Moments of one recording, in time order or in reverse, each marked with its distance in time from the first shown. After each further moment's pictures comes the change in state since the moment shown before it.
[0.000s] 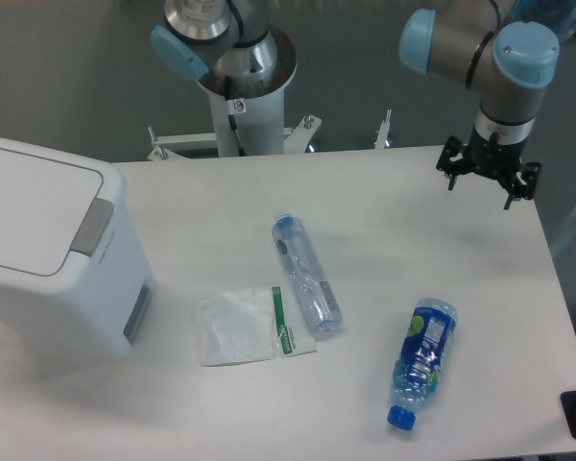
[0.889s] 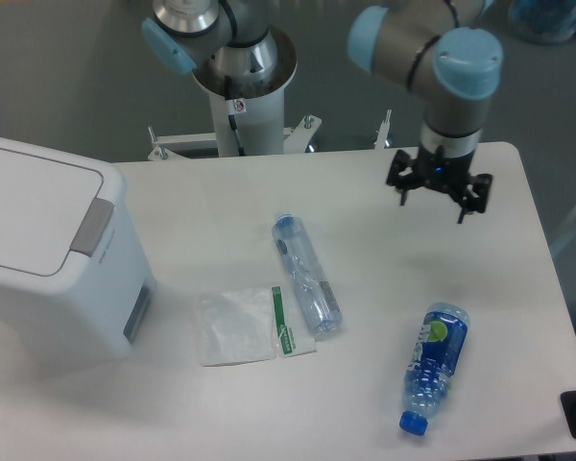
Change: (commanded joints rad) arm -0.271 0.104 -0.023 -0.043 0.002 -0.507
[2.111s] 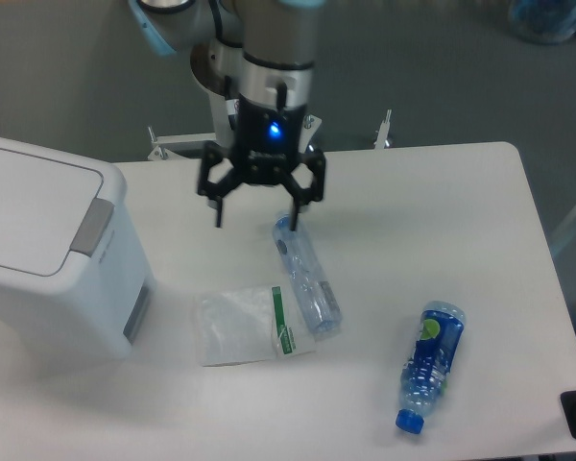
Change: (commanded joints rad) arm -0.269 0.219 0.040 0.061 -0.394 -0.781
